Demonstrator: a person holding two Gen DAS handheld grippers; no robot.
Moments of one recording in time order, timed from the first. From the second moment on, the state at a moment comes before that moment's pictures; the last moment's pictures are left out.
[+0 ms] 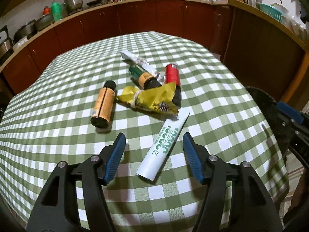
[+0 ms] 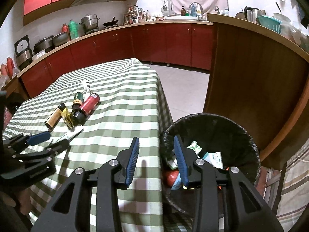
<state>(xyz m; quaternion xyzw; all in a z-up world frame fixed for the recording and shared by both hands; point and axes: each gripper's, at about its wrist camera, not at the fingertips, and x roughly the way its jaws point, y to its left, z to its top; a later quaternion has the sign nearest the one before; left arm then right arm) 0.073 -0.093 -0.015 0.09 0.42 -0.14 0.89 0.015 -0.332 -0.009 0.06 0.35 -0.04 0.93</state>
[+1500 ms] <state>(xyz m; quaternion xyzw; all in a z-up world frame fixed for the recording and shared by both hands) 0.022 -0.007 0.023 0.03 0.39 -0.16 0.90 0.043 -0.234 0.005 0.03 0.35 0.04 0.93</state>
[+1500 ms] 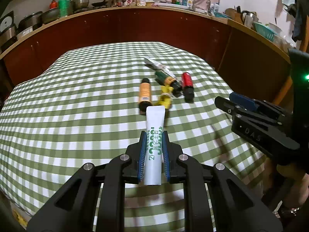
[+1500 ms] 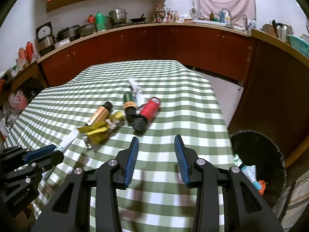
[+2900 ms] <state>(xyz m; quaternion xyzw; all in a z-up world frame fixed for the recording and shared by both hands) 0.072 0.081 -0.002 0.03 0.41 -0.02 0.91 0.088 -0.155 -0.005 0.02 0.39 0.08 0.92</state>
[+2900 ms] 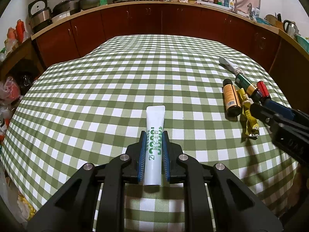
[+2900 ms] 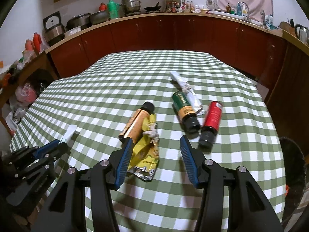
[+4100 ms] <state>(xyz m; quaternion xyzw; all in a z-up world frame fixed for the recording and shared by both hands) 0.054 0.018 -0.003 0.06 0.41 -0.06 0.91 0.046 -0.211 -0.001 0.03 0.37 0.06 0.93</state>
